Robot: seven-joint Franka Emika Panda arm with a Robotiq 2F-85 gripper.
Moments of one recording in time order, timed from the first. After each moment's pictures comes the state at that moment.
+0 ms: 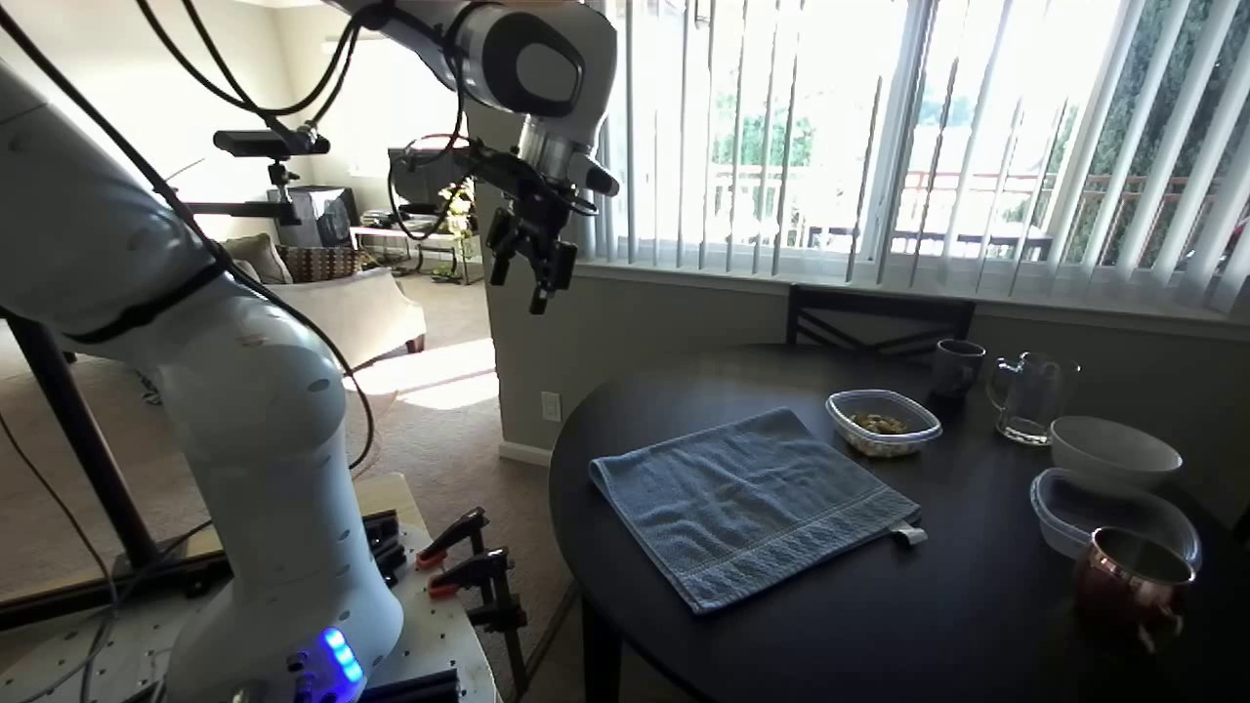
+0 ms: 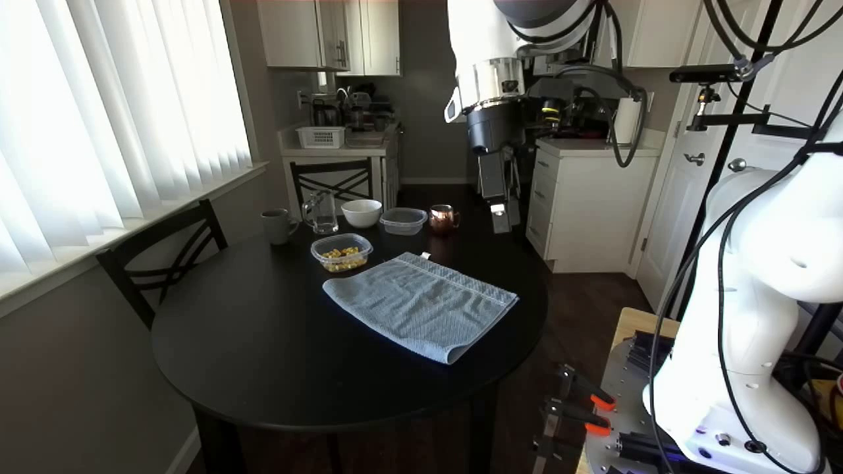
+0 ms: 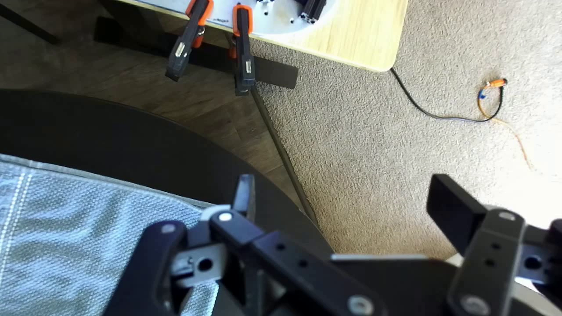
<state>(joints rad) 0.20 -0.53 0.04 -2.48 0.23 1.69 -0.05</state>
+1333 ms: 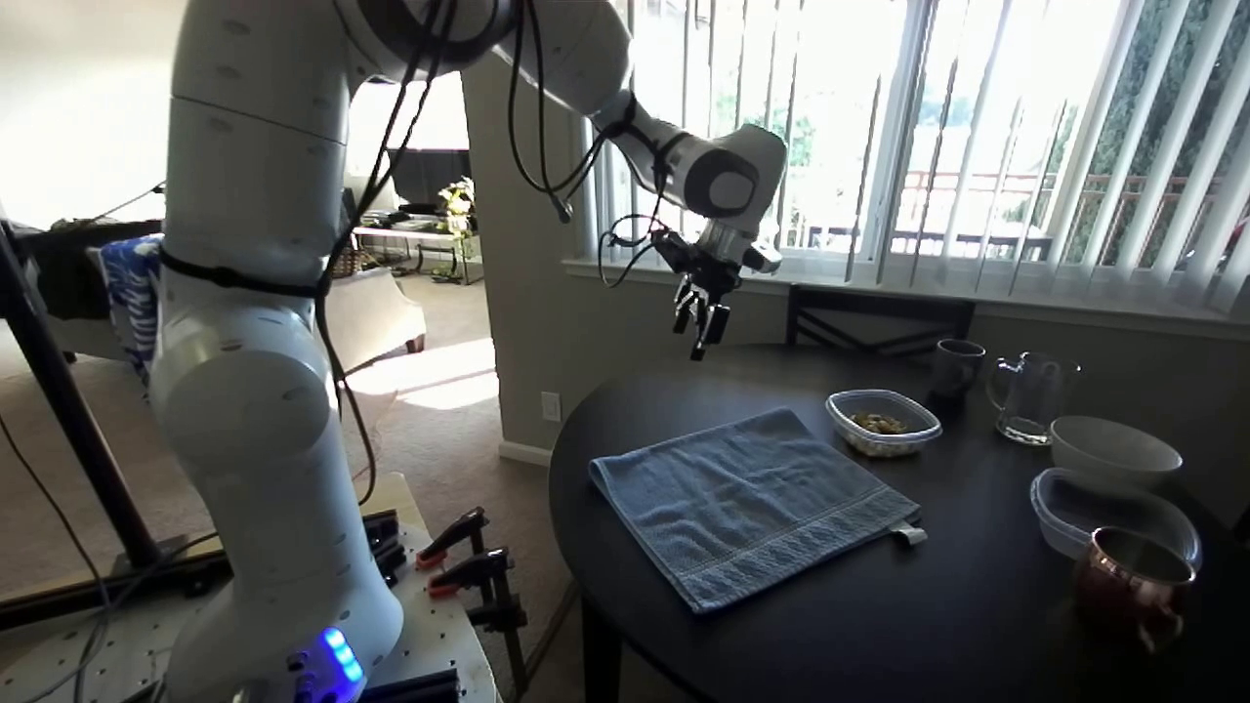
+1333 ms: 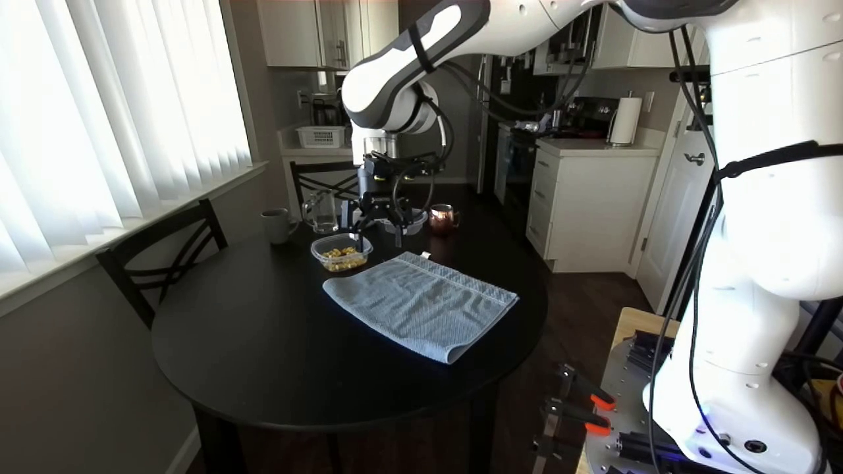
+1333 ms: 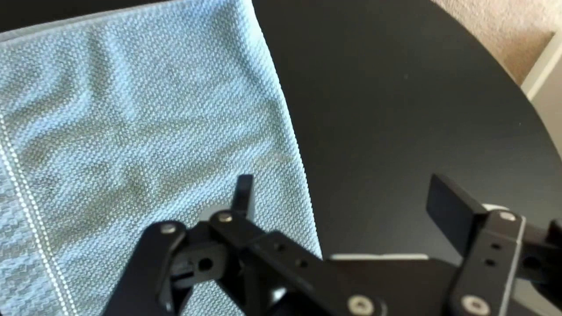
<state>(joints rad) 0.07 0.32 0.01 -1.85 0.24 1.99 0.33</state>
